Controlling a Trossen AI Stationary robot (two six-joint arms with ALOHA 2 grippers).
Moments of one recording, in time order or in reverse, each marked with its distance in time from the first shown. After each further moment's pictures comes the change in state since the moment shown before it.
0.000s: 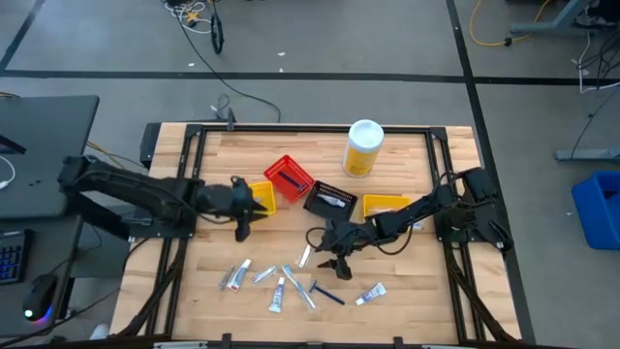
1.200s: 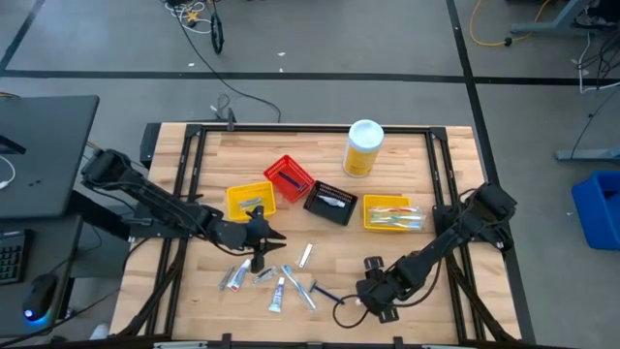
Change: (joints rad) left arm -0.241 0.333 -0.001 0.435 -0.179 -0.023; right arm 0.425 -0.013 0.166 -0.799 0.127 0.284
